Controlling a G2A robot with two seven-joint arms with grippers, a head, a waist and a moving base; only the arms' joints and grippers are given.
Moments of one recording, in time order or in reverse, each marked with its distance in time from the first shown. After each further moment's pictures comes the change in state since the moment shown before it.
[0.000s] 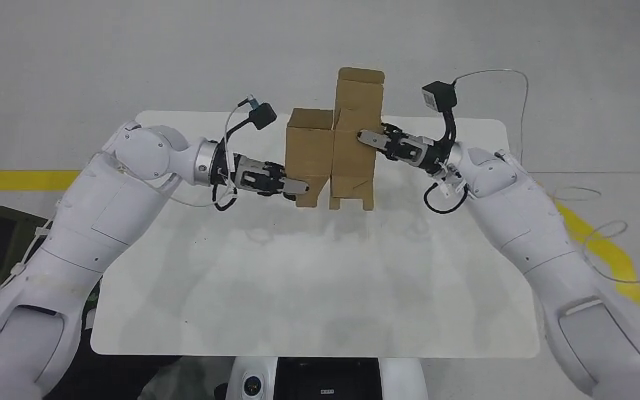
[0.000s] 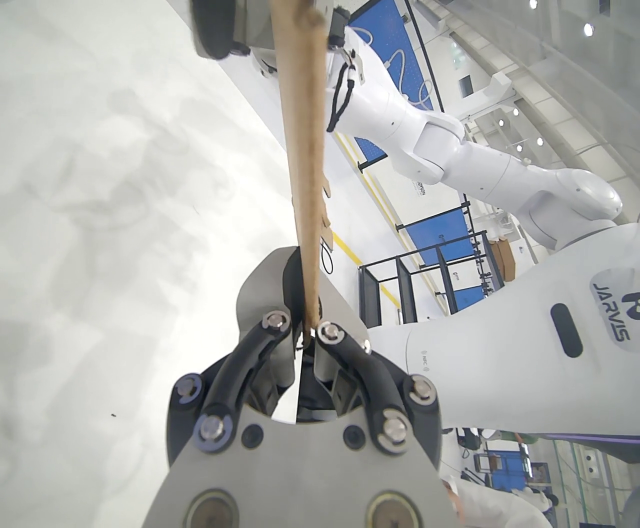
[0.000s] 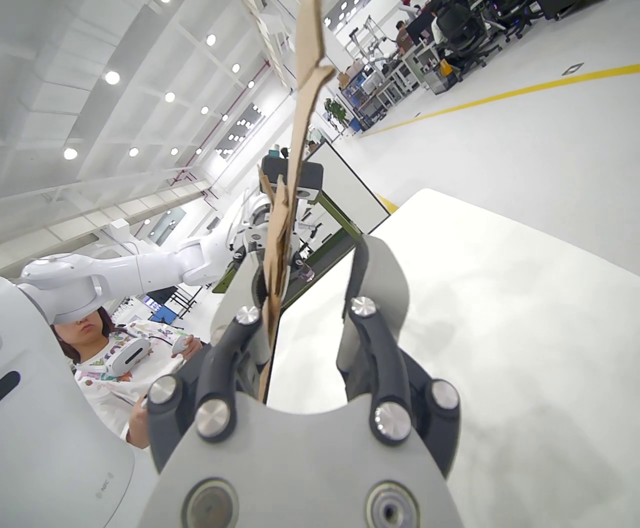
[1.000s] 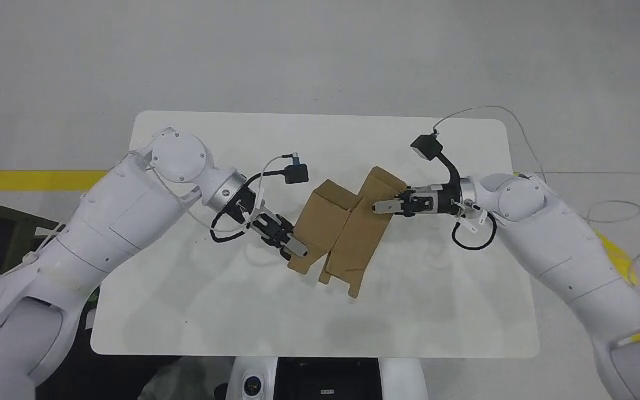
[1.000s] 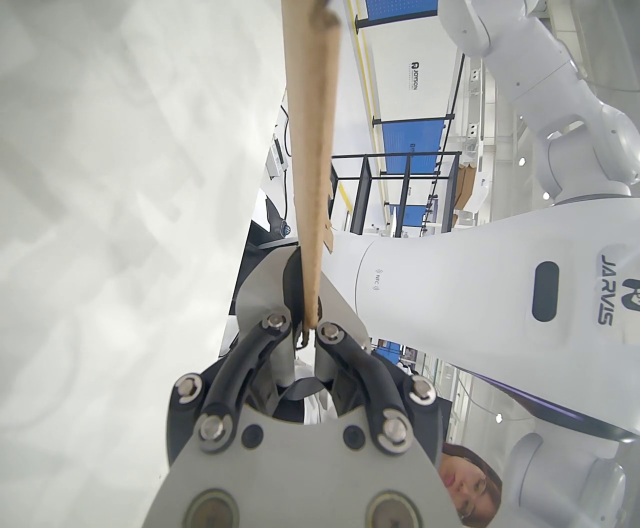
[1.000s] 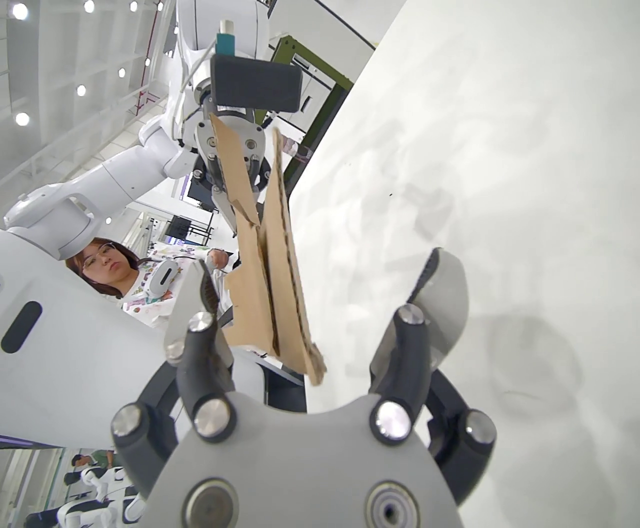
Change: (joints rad) left arm -0.103 0.007 0.249 -0.063 -0.090 0.253 -0.253; right arm -0.094 0.233 -0.095 -0.273 0.152 0.264 0.326
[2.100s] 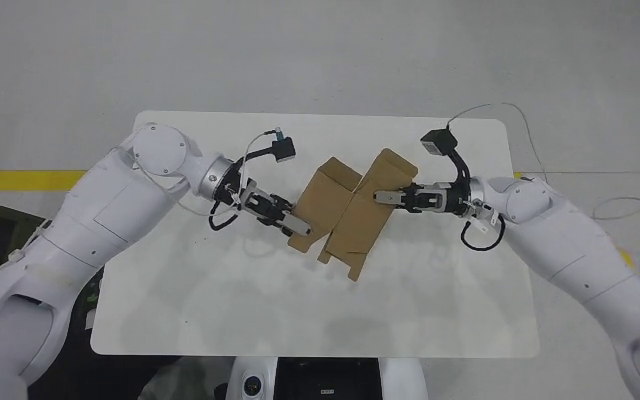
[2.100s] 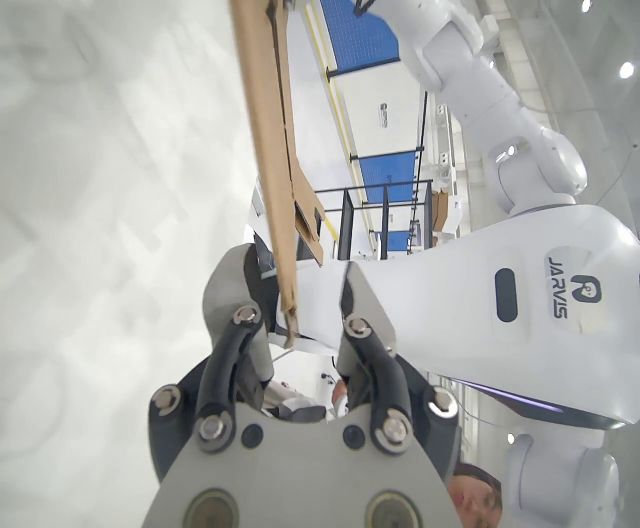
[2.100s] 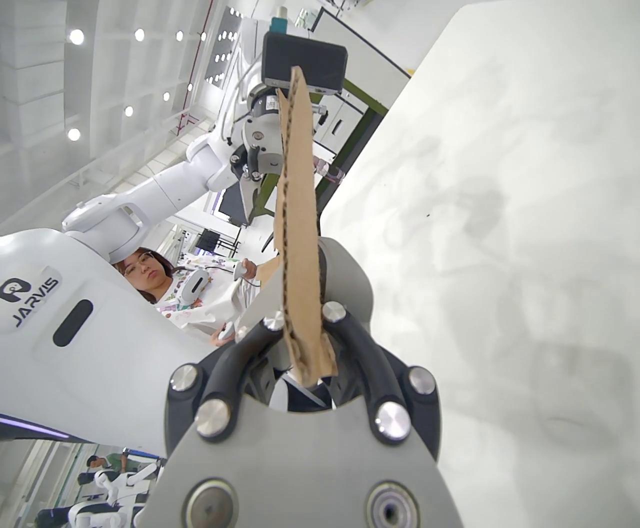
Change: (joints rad) left arm -0.016 0.028 -0.027 0.081 -0.124 -0.121 0.120; right arm 0.077 0.062 -0.164 -0.009 0.197 -0.110 -0.110
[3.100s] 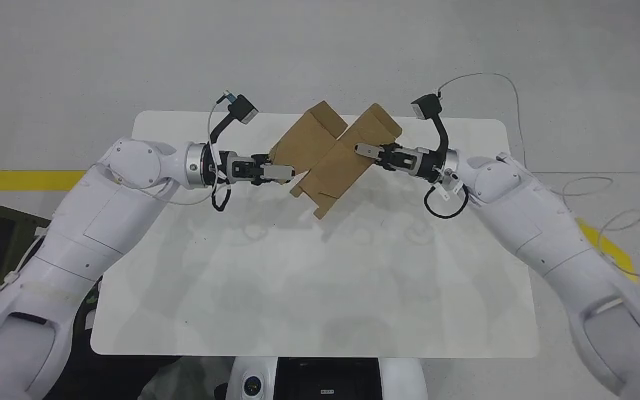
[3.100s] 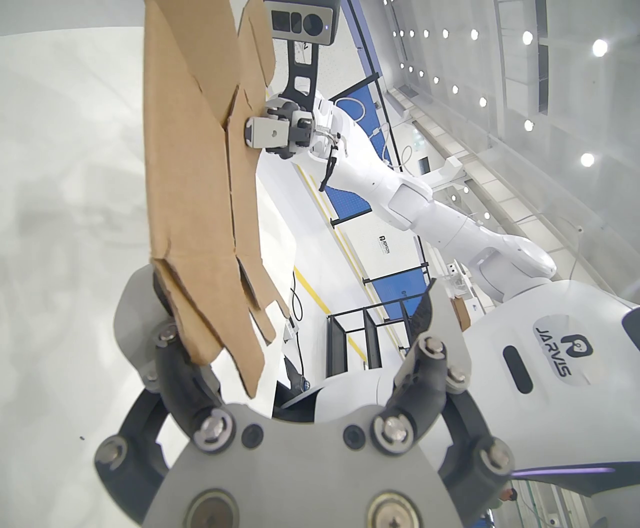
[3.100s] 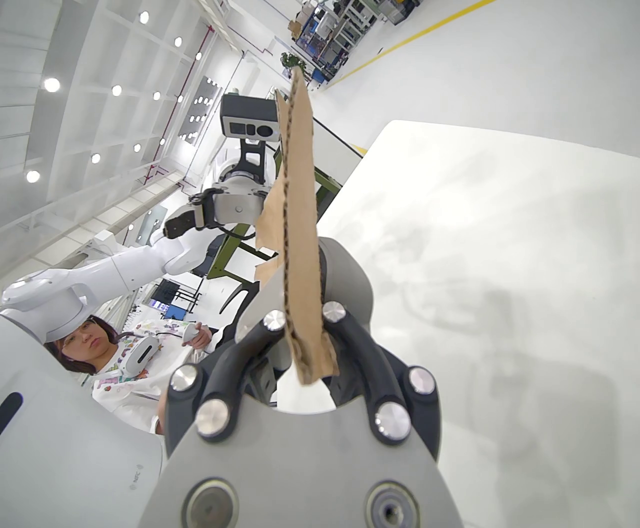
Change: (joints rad) left arm 0.163 0.008 -0.203 0.006 0.086 -0.142 0.311; right arm 0.084 -0.203 0.007 0.228 -0.235 0.018 -0.292
